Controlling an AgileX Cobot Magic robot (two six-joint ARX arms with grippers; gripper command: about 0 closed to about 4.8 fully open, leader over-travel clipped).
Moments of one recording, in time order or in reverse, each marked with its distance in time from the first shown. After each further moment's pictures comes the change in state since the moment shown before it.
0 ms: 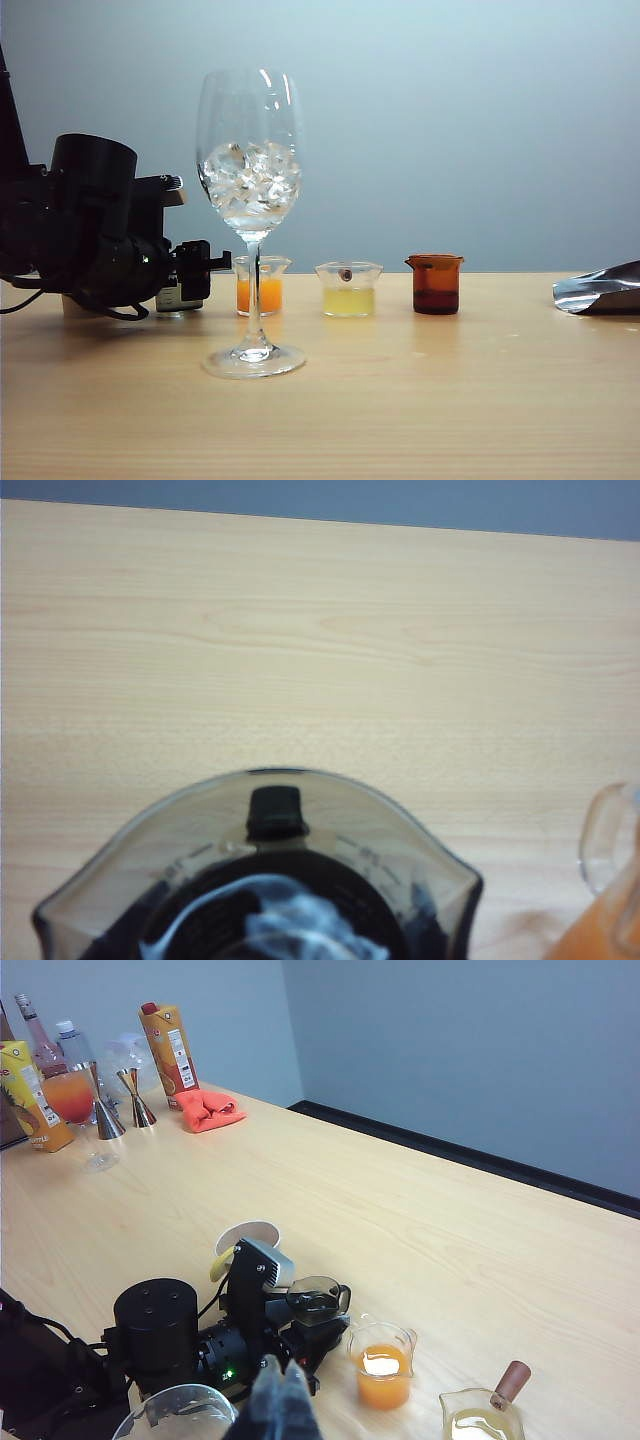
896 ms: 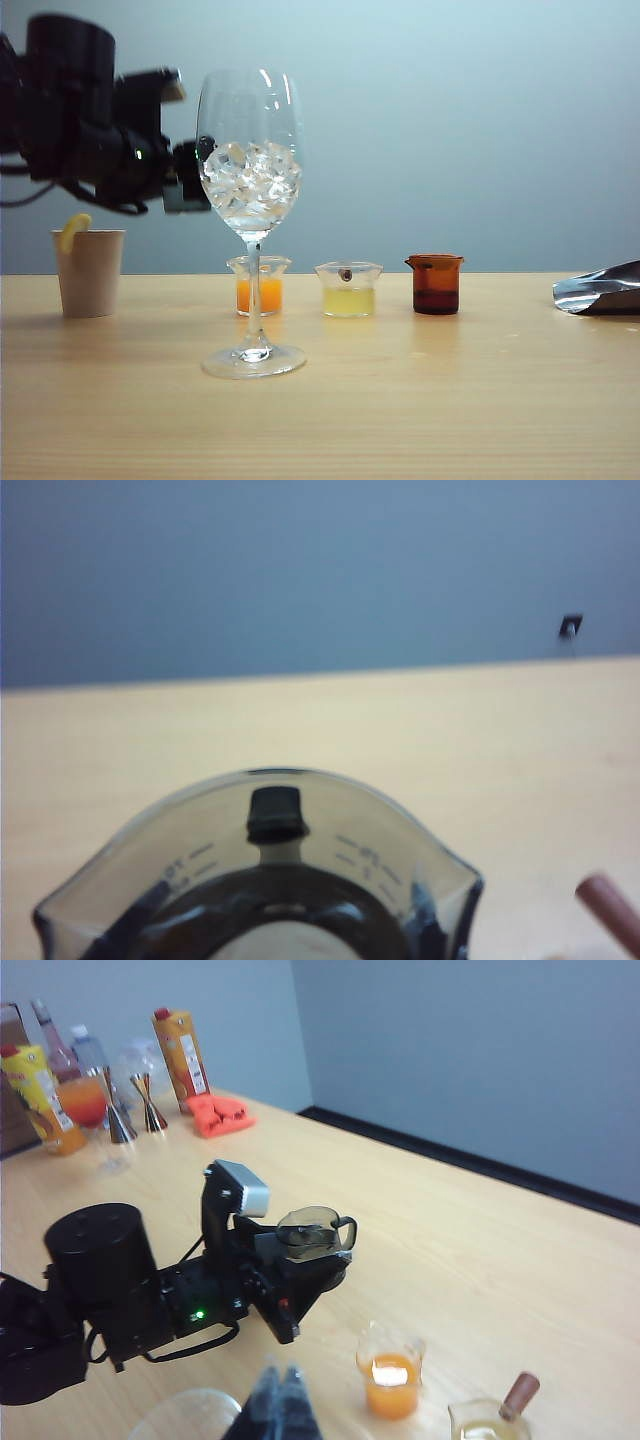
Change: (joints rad) left arm 0.001 -0.309 0.000 -0.158 0.091 0.093; right arm 0.000 -0.008 0.000 0.007 -0.019 0.000
